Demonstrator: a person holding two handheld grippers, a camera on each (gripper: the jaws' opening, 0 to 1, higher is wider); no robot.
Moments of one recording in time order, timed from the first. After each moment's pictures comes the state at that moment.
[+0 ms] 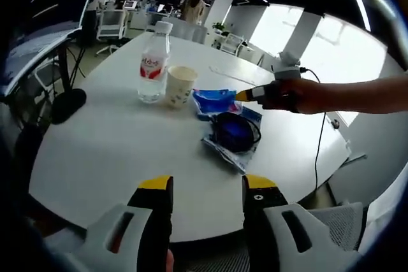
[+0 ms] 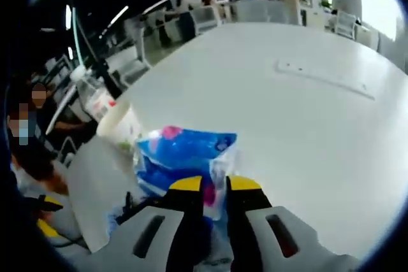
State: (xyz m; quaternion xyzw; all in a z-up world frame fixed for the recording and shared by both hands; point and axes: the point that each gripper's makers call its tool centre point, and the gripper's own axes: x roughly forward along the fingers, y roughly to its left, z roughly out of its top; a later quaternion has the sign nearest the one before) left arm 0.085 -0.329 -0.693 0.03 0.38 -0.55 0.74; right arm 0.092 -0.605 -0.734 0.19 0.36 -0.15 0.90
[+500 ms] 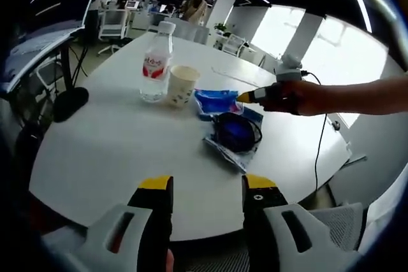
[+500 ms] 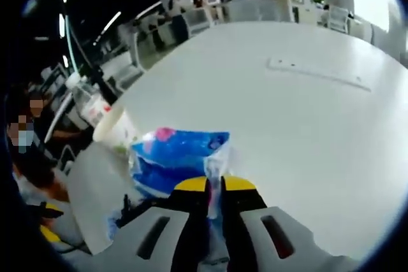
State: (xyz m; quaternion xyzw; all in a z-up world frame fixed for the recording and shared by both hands) left arm 0.084 -0.329 -0.693 0.03 0.38 -0.55 0.74; right arm 0.085 -0.607 -0.733 0.21 0.36 -0.16 0.90
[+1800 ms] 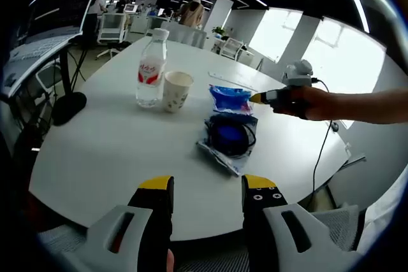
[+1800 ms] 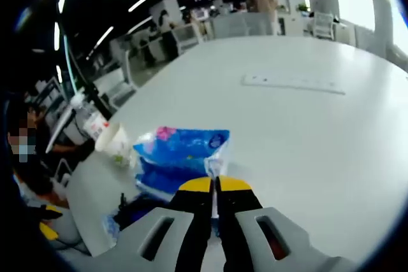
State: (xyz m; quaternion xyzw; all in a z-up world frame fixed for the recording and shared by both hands) left arm 0.074 -0.332 -0.683 0.02 0.37 -0.56 0.75; right arm 0.039 -0.638 -0.703 0.21 0.31 -0.21 0.90
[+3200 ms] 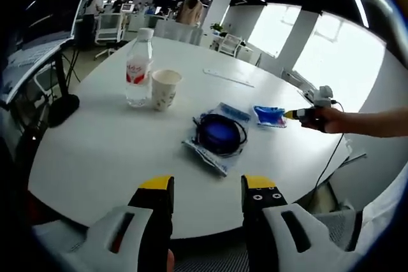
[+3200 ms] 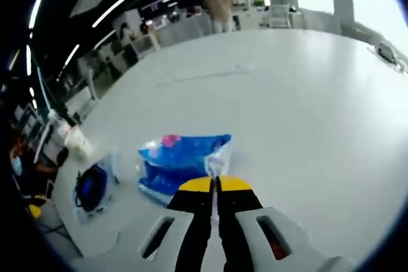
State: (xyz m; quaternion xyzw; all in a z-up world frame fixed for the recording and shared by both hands) left arm 0.053 -0.345 -0.678 0.04 0.37 -0.55 0.75; right arm -0.128 -0.724 -0.720 0.25 0.30 -0.32 0.86
